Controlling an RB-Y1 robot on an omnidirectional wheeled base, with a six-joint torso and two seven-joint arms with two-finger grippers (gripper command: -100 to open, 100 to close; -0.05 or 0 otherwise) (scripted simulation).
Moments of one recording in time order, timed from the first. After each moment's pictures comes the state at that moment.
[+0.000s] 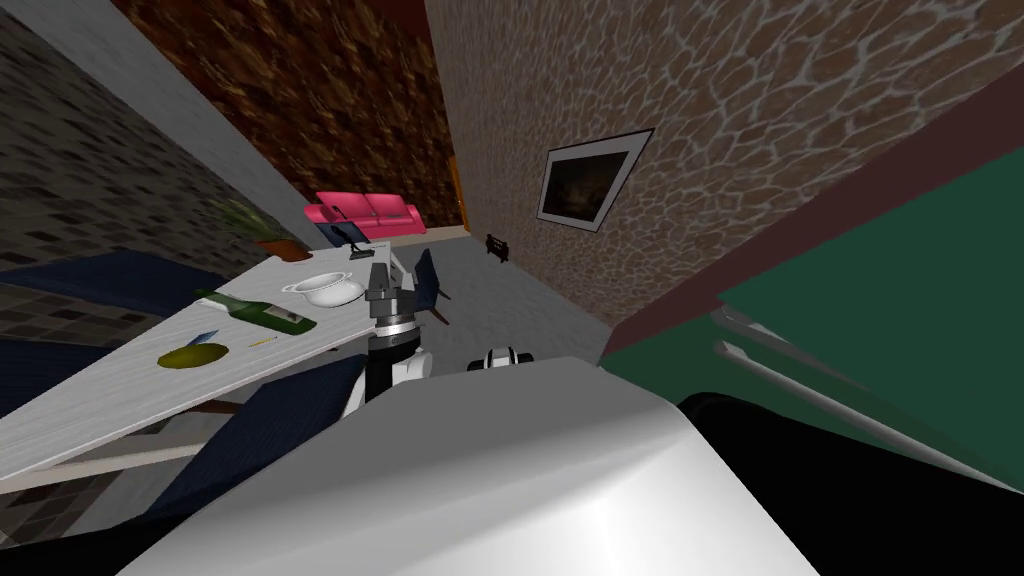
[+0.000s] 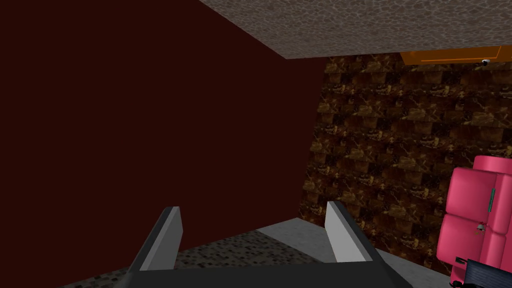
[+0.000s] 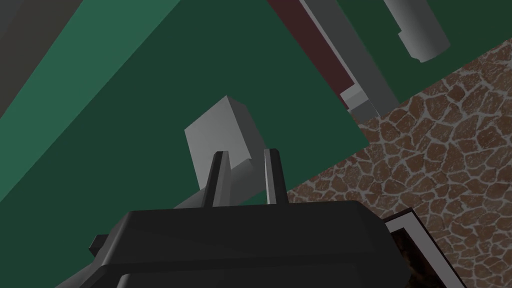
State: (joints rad) left arm 0.47 0.02 0.00 -2.29 -0.08 -0.44 0.04; right arm 1.27 -0.14 -1.13 -1.89 0.74 0.01 0.57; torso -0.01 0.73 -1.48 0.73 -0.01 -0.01
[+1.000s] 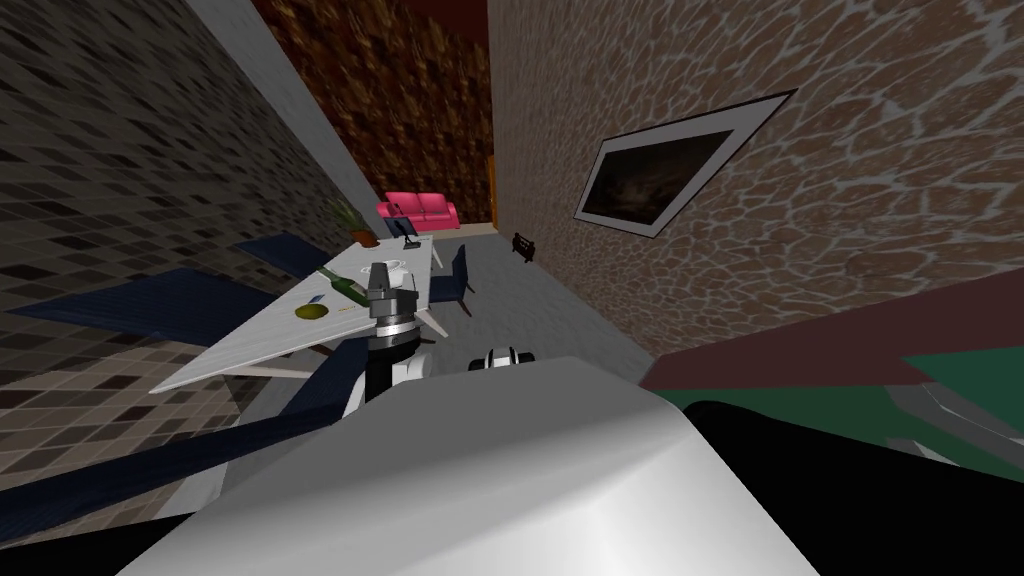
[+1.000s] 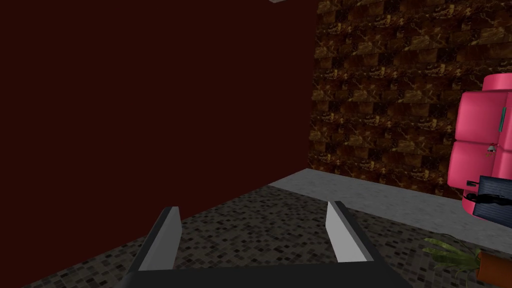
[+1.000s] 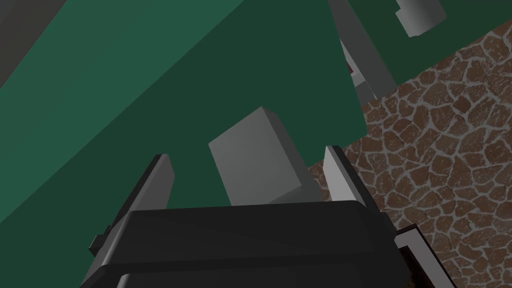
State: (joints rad) left arm 0.47 0.02 0.00 -2.29 -0.08 -0.44 0.04; right arm 1.44 -0.11 -1.13 -1.80 0.69 0.16 0.49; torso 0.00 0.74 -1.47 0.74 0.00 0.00
